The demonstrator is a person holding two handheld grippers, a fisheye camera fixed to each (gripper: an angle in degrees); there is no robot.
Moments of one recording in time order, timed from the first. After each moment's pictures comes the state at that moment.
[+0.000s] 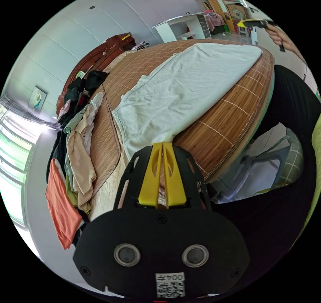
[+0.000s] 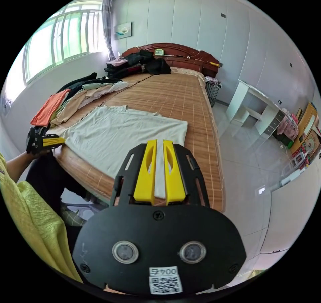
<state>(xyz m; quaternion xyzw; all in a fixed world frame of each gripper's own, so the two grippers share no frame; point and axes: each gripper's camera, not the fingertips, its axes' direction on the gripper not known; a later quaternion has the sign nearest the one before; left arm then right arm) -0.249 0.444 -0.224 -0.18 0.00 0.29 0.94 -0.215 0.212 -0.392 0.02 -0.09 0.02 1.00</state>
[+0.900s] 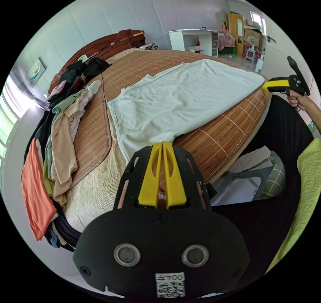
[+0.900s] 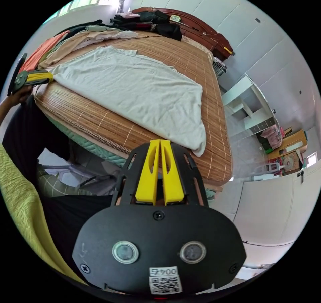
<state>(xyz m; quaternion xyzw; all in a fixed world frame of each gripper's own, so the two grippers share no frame) -0.336 0.440 -0.209 -0.19 0.06 0.21 0.96 -0.342 0.205 -0.372 -0.12 0.02 -0.06 0.99</state>
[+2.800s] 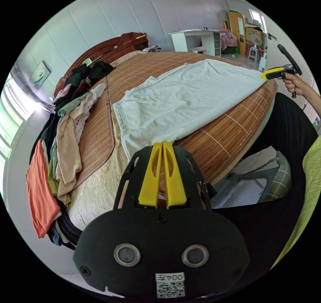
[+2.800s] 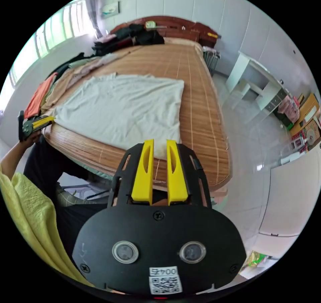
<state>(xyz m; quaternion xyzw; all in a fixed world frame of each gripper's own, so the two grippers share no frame) -0.380 0.447 -0.236 -0.18 0.03 0.21 0.96 -0.276 0.151 -0.352 -0.14 -0.07 0.04 0.99</state>
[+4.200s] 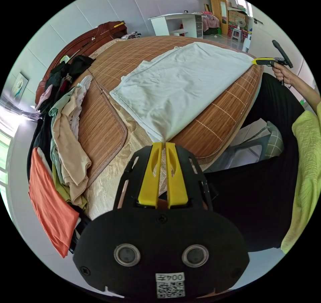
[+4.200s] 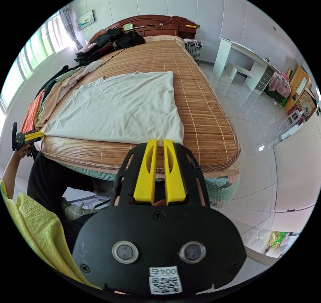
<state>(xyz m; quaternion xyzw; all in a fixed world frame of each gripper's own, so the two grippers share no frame) -0.429 0.424 -0.249 -0.25 0.09 0.27 0.93 -0.210 0.262 -0.324 -0.10 -0.06 0.12 0.99</state>
